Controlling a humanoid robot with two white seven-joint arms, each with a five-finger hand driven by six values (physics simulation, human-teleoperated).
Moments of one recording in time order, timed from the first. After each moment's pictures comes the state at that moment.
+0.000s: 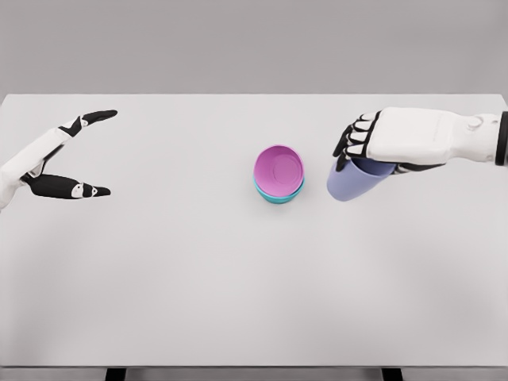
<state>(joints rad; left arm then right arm) -0.19 0.63 -0.03 -1.44 0.20 -0.61 -0.61 -0.77 -0.99 0.66 -1.75 0.26 -0.61 0.61</state>
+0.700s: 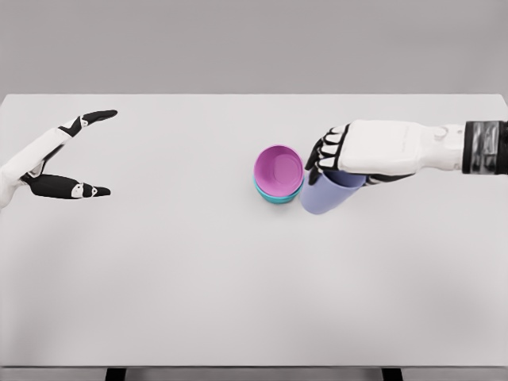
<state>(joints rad) -0.19 0.63 -0.03 -1.44 0.20 -0.61 -0.61 -0.78 -0.90 0.71 -1.75 0.25 -0.61 0.61</state>
